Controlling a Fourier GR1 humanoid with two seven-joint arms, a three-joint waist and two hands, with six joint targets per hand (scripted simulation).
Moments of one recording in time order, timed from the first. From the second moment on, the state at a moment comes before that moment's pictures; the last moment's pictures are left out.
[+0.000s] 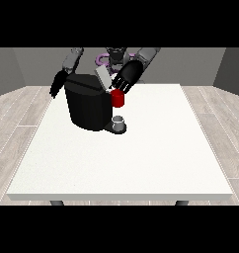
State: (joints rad) left arm -1.24 0.41 0.11 -0.66 -0.74 -0.43 -0.07; right arm -0.45 -0.08 -0.07 -1.24 0.15 -0.19 -0.01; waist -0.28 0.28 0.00
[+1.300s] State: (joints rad) left arm -1.25 0.46 0.08 -0.64 -0.82 -0.33 -0.14; right arm -0.46 -0.08 -0.06 -1.27 0.16 -0.19 0.02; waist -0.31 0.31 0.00
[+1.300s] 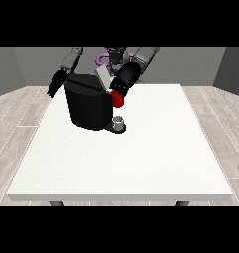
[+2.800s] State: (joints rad) left arm -1.31 0.55 0.09 -0.63 -0.89 -0.24 -0.29; right arm -0.53 -0.08 -0.04 -1.28 0.20 -0.22 0.03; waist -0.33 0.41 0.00
